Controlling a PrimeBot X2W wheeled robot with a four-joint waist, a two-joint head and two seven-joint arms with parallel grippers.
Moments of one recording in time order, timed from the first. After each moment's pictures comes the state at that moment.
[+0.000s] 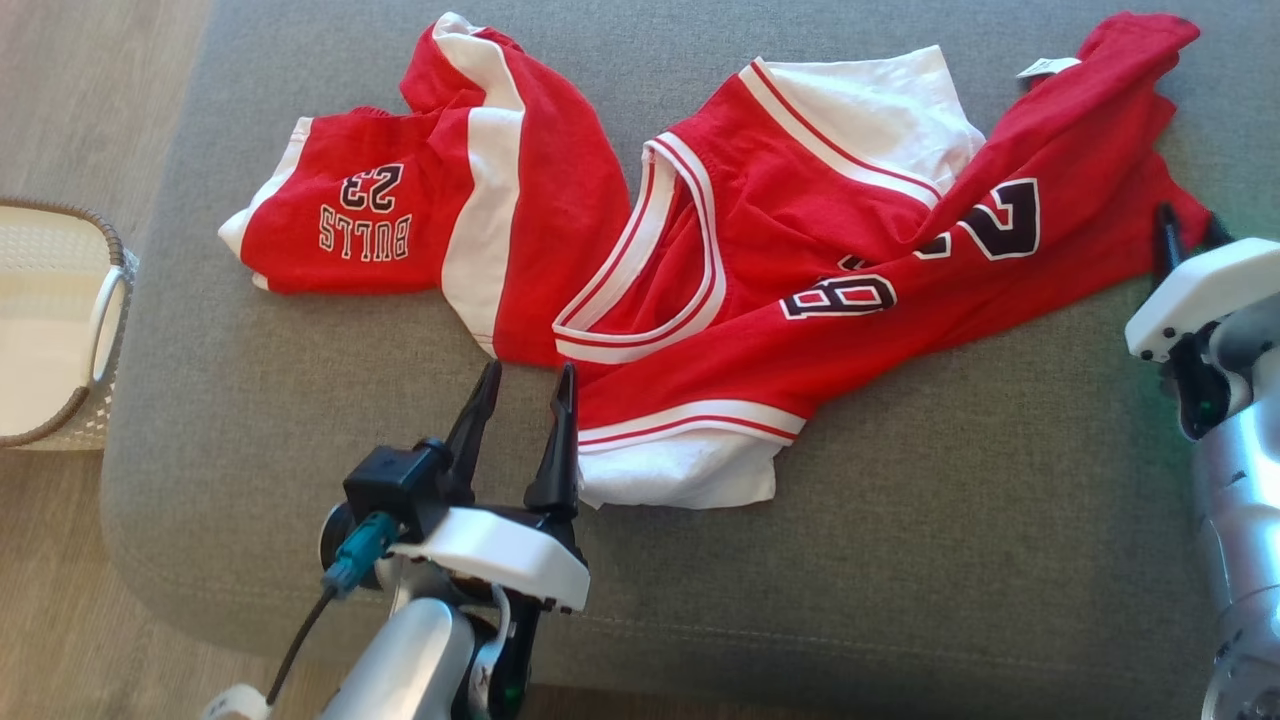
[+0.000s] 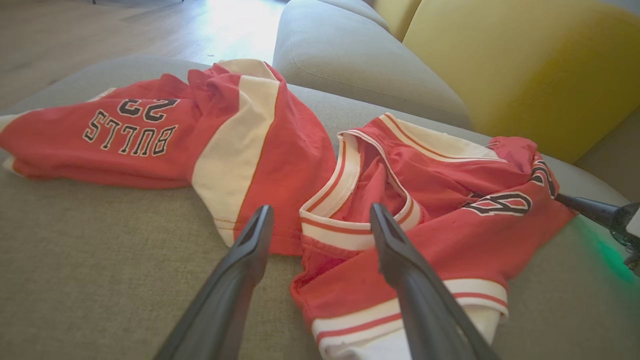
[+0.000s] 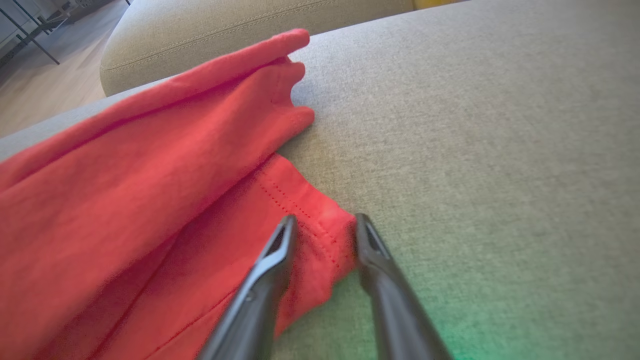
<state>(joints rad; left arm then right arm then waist) -0.16 0.05 -0.50 0.16 -0.42 0.16 -0.25 -0.78 -0.20 -0.36 1.03 0.09 0.12 -0.06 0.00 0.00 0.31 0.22</state>
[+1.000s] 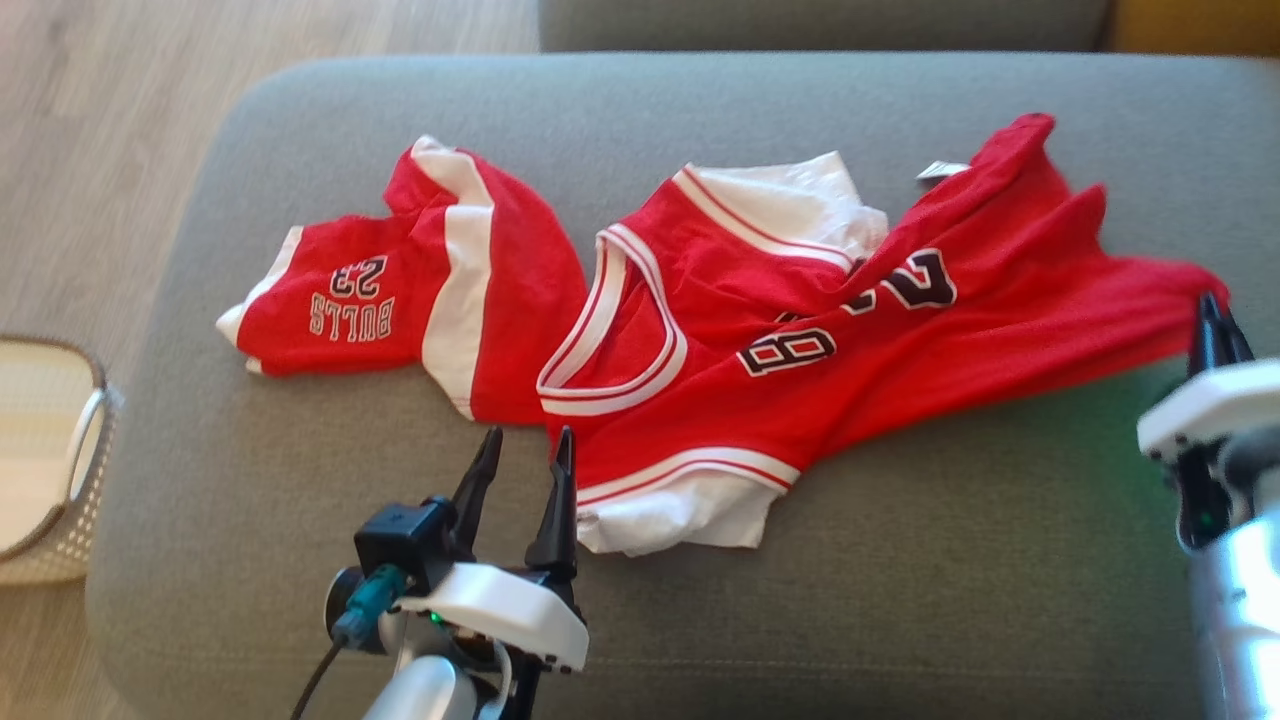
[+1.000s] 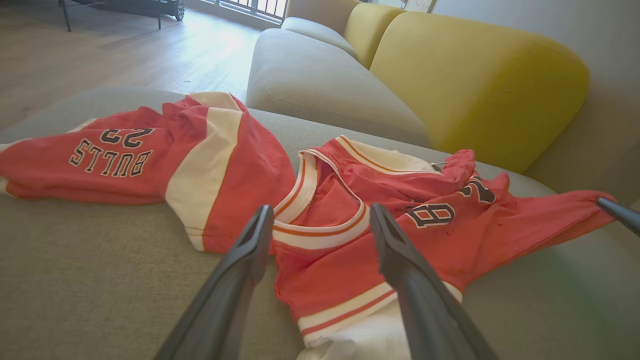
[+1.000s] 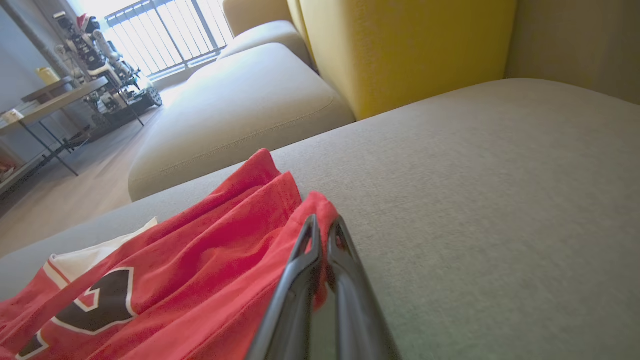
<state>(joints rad) -0.09 0.05 -0.50 0.18 -0.43 0.16 -0.25 -0.57 -0.18 -0.36 0.90 0.23 0.12 -0.21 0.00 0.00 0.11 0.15</state>
